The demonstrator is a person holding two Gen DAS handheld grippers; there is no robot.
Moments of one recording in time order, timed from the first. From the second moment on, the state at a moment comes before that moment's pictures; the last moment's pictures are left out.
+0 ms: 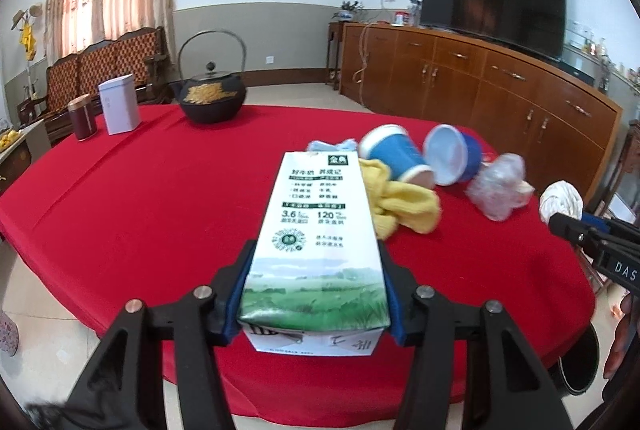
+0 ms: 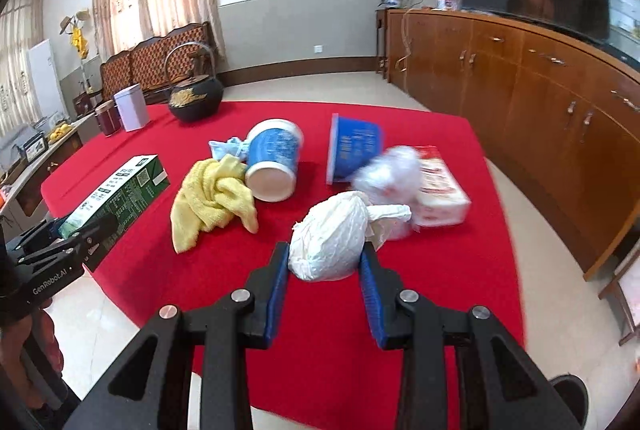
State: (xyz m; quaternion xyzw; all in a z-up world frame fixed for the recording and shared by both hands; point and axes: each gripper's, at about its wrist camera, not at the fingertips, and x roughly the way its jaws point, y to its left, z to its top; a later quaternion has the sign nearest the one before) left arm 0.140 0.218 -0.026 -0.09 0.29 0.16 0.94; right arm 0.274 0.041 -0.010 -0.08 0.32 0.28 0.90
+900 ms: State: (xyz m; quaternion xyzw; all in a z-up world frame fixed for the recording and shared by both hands) left arm 0.154 0.042 0.004 -0.03 0.27 -0.02 0.96; right arm 0.214 -0.199 0.015 -0.02 0.32 0.10 0.94
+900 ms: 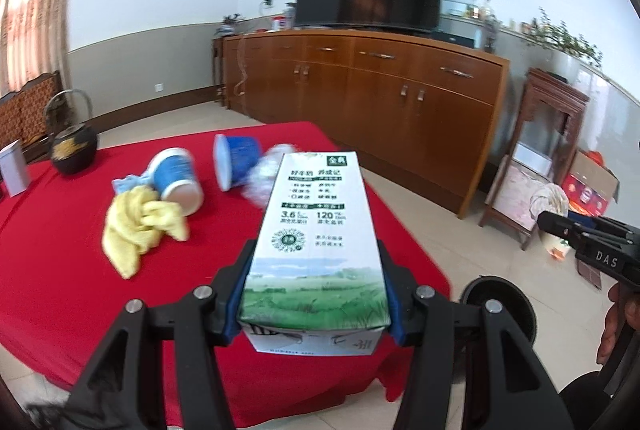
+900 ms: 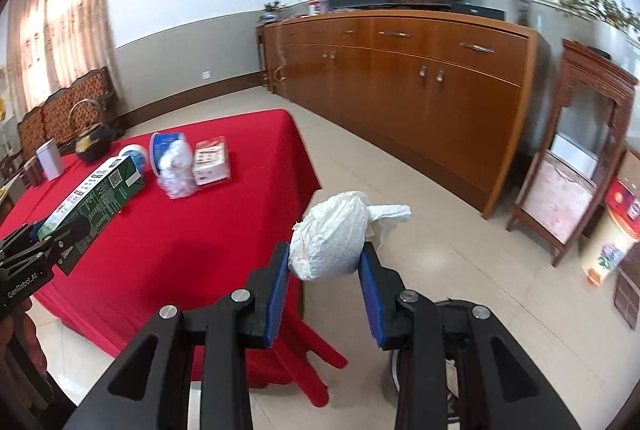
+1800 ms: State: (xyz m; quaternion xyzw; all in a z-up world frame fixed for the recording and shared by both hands) left arm 0.173 -0.107 -0.010 0.01 0.30 -0.16 0.94; right arm 0.176 -0.348 -0.013 0.02 0.34 -0.01 0.94
